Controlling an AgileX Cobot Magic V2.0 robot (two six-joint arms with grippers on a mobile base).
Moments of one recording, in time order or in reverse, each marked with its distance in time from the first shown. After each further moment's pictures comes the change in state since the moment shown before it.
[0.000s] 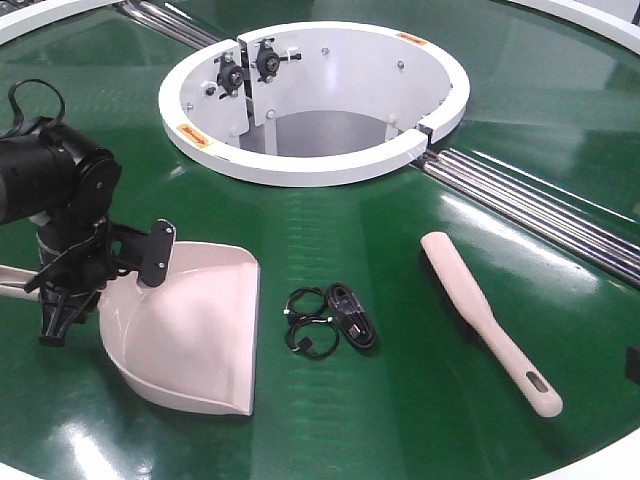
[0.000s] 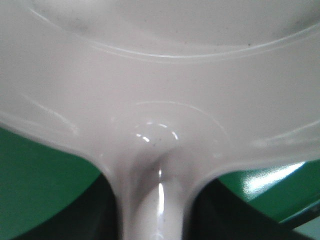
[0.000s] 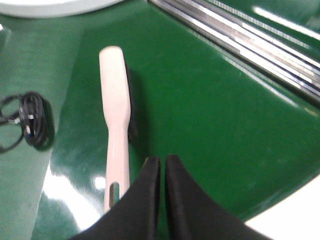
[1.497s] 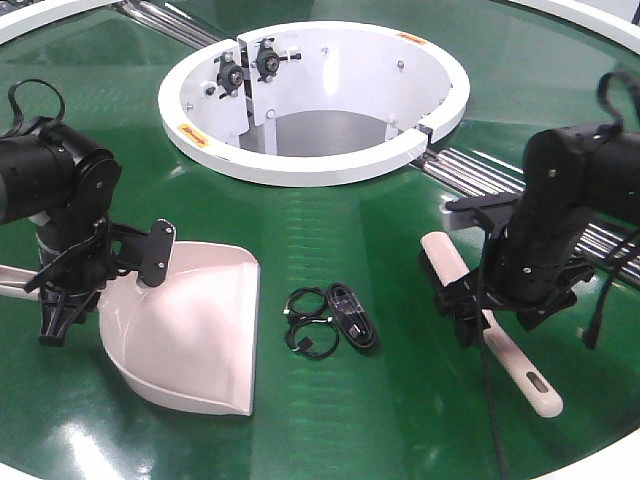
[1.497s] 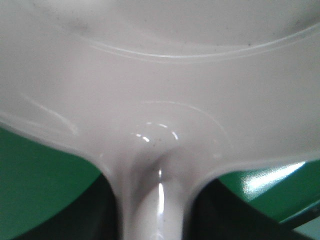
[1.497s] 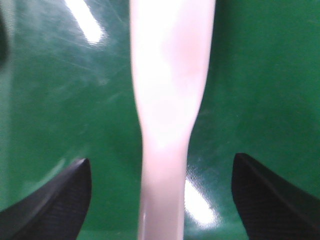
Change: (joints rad) left arm 0.000 0.000 0.000 0.000 0.000 0.000; right arm 0.214 1.091 -0.628 -0.064 0.418 -0.004
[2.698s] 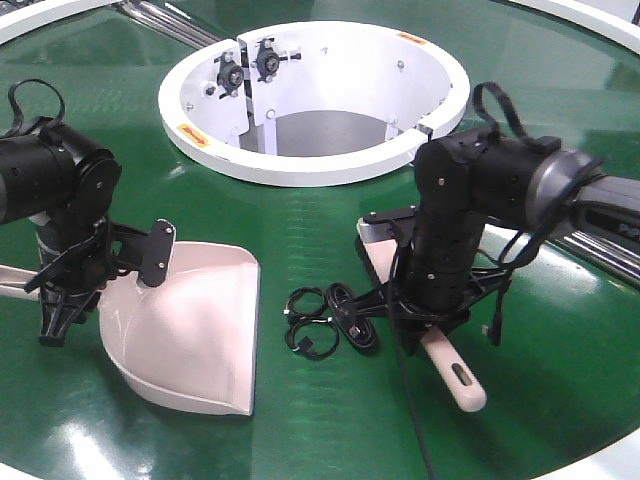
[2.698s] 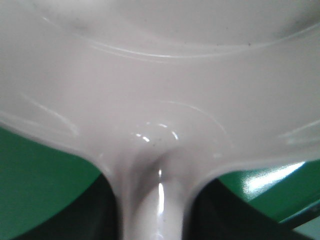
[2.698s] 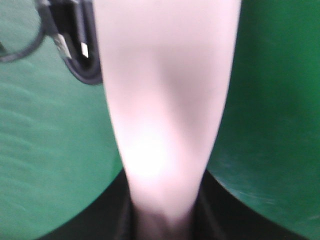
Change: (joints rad) left arm 0.000 0.000 0.000 0.000 0.002 0.000; right arm 0.213 0.122 -0.157 0.031 0.089 0.205
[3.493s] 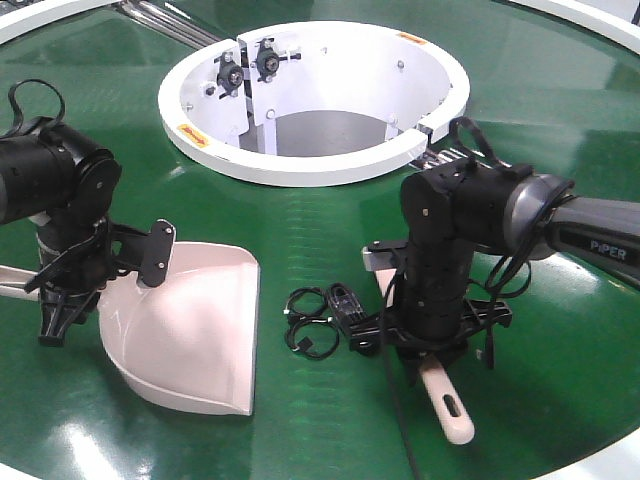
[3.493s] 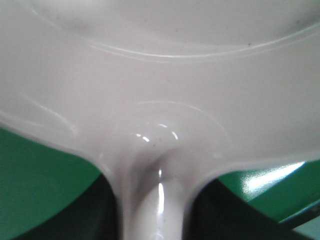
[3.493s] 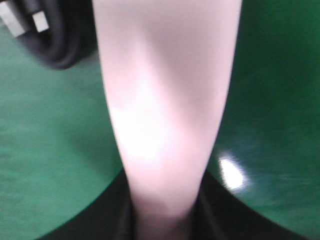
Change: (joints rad) left arm 0.000 0.000 0.000 0.000 0.001 0.000; right arm 0.041 0.028 0.064 0.010 -0.004 0.130
